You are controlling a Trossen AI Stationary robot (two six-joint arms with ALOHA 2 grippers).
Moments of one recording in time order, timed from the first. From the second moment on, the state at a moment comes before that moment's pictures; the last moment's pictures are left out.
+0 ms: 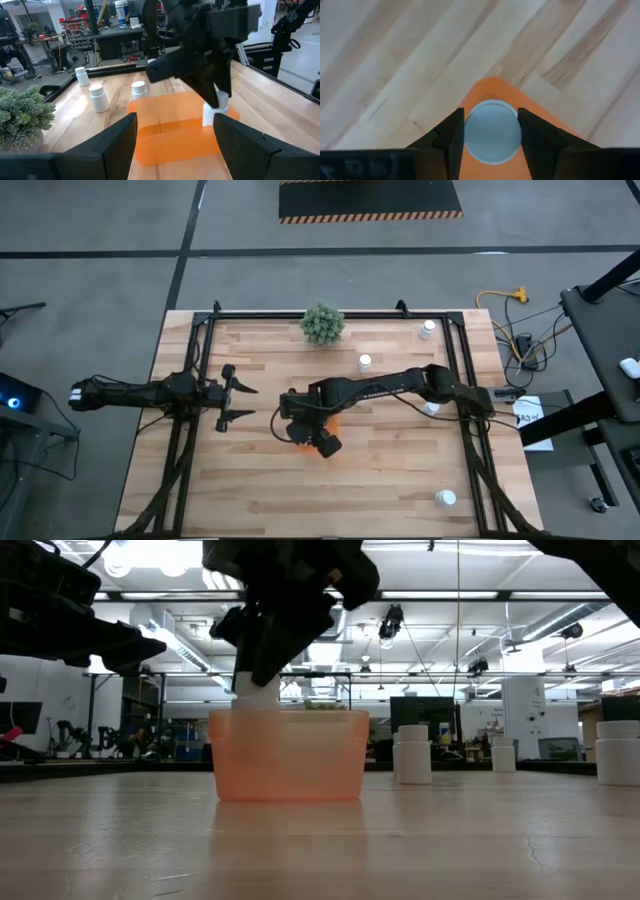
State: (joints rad) left arm -0.02 0.18 0.01 0.04 0.04 0.11; right arm 0.11 2.32 2.12 -1.00 -0.26 -0.48
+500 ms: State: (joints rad) left arm -0.02 0.18 0.01 0.04 0.04 0.11; right arm 0.11 2.36 2.12 -0.98 -0.27 -0.48
